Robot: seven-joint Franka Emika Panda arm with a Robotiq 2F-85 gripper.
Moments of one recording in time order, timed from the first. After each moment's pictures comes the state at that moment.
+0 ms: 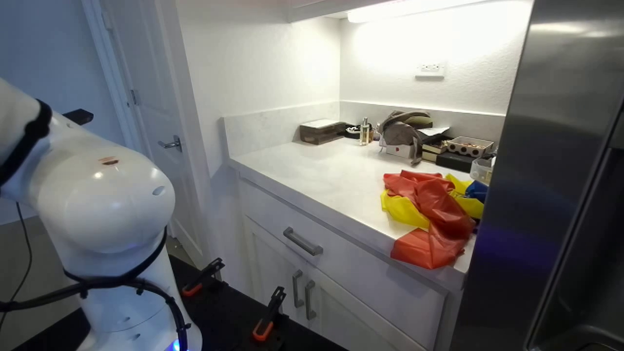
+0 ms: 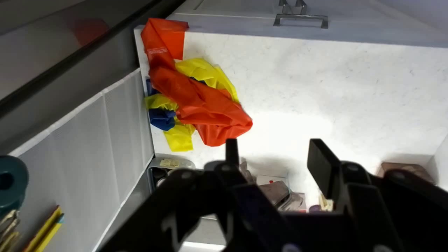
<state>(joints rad) -0.12 -0.73 -0.09 -1.86 -0.19 1.43 0.01</state>
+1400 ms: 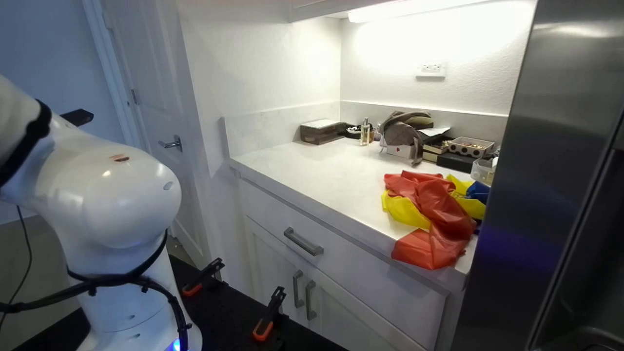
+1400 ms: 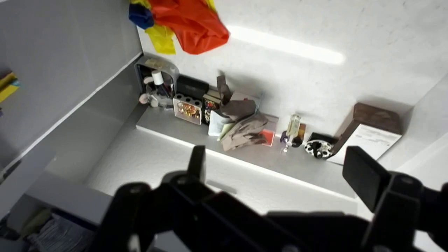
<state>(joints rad) -0.03 -0.71 0.29 -1.92 -0.36 1.66 0.33</state>
